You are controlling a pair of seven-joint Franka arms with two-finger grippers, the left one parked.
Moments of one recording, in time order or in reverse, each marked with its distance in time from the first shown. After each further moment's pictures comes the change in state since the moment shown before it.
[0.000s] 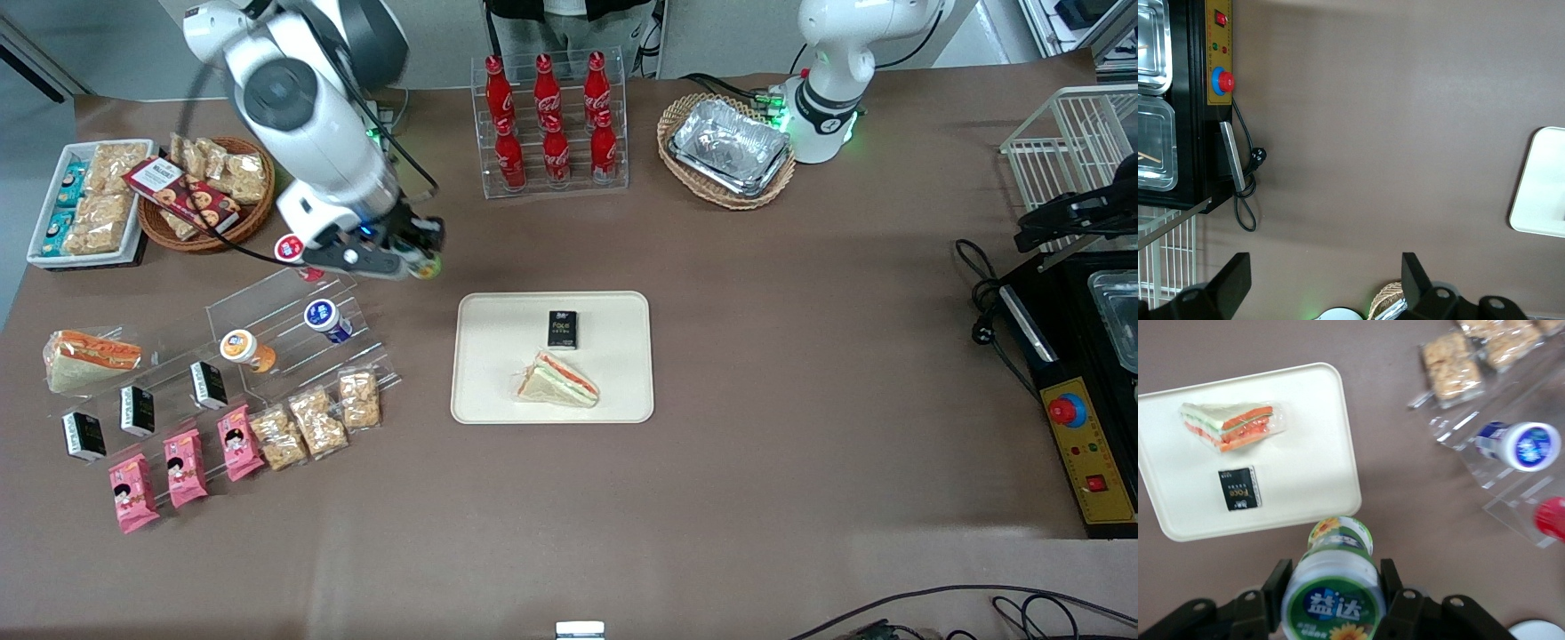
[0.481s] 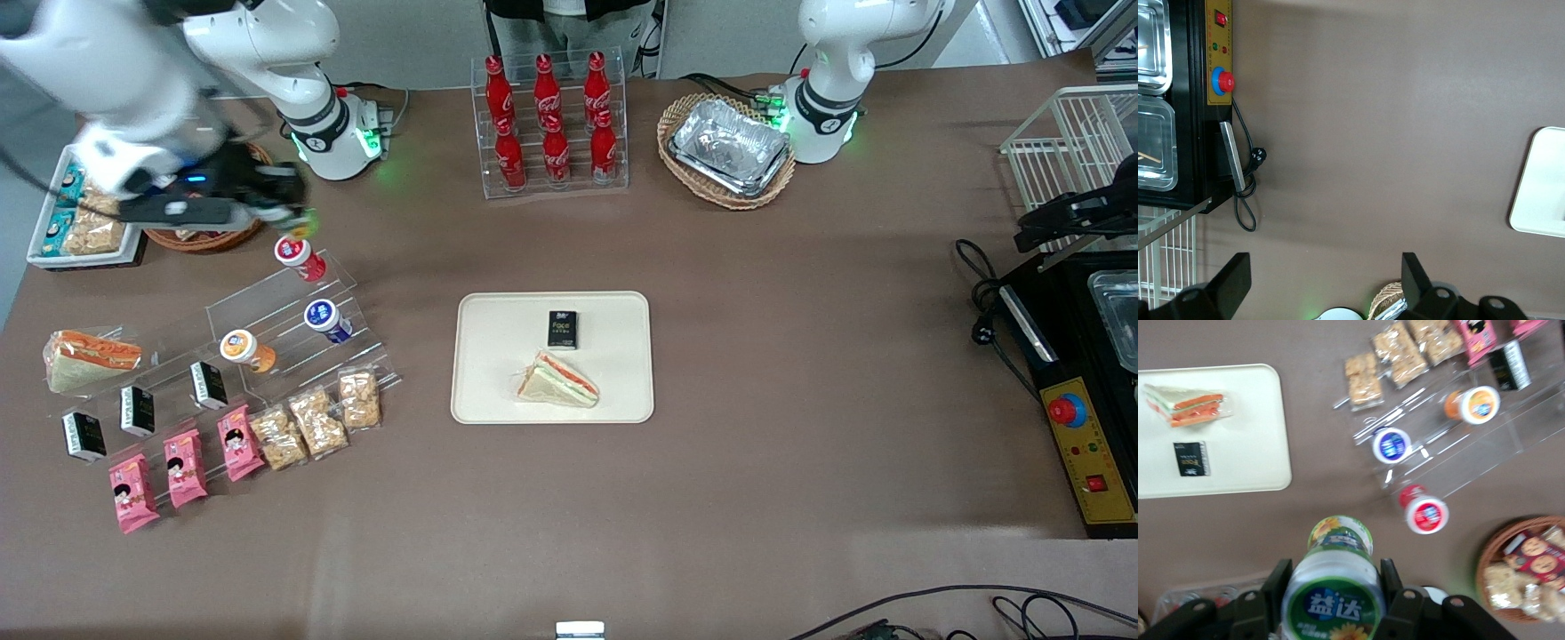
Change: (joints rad) arm -0.010 -0.165 -0.214 0.132 -0.004 -0.365 -0.295
